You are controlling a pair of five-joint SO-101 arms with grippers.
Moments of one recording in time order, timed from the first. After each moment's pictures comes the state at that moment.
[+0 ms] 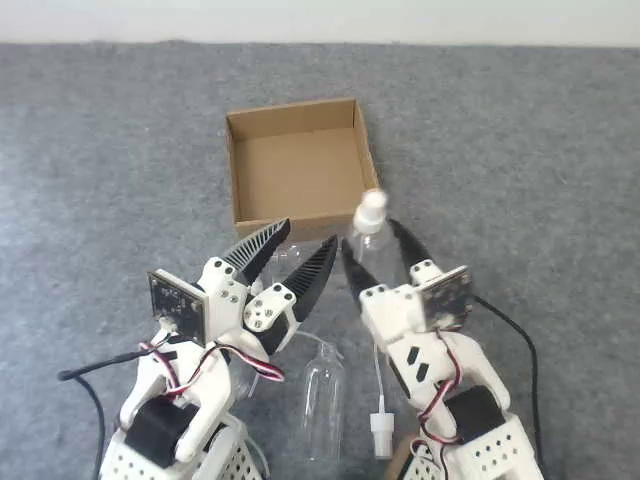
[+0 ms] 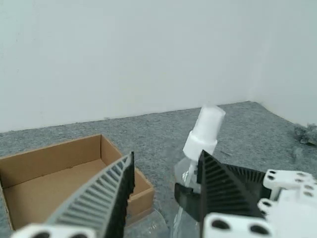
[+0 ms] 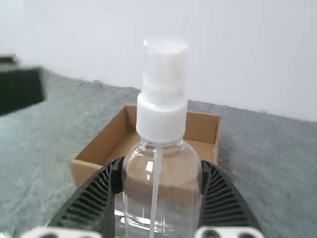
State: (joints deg) left arm 24.0 -102.1 79.2 43.6 13.2; right arm -28.9 -103.0 94.9 25.4 -3.4
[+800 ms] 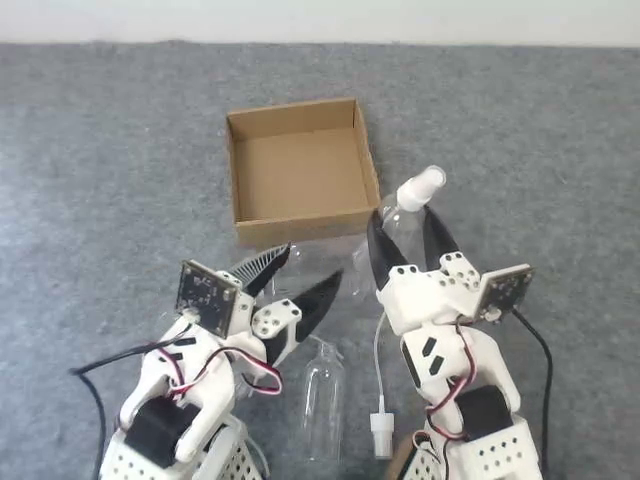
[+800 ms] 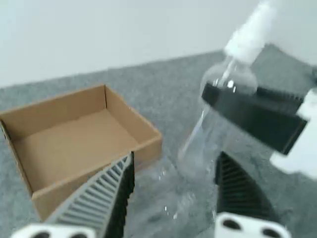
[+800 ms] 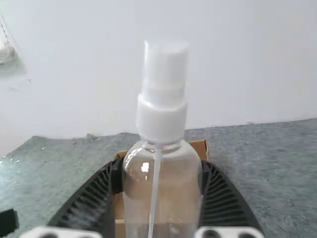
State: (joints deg) left arm 24.0 -102.1 79.2 56.2 10.1; right arm -22.9 -103.0 92.8 20.5 -17.5
